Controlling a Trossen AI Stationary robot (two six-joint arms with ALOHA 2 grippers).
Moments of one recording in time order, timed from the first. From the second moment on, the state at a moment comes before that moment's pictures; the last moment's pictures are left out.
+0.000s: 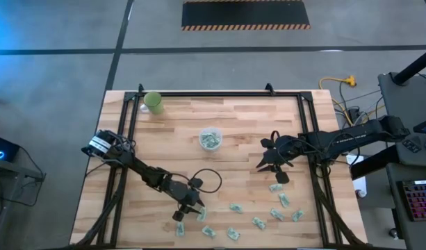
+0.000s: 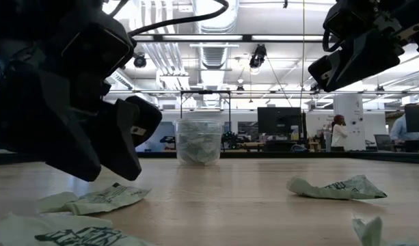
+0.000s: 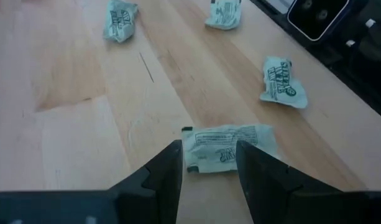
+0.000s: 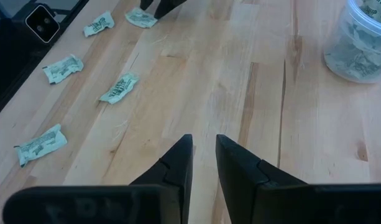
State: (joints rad) left arm -0.47 1.83 0.66 0.63 0.08 -0.11; right arm 0.11 1.00 0.50 -0.20 -0.21 0.00
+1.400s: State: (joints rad) left arm -0.42 1.73 0.66 0.53 -0.24 -0.02; right arm 0.11 1.00 0.49 -0.20 -0.21 0.00
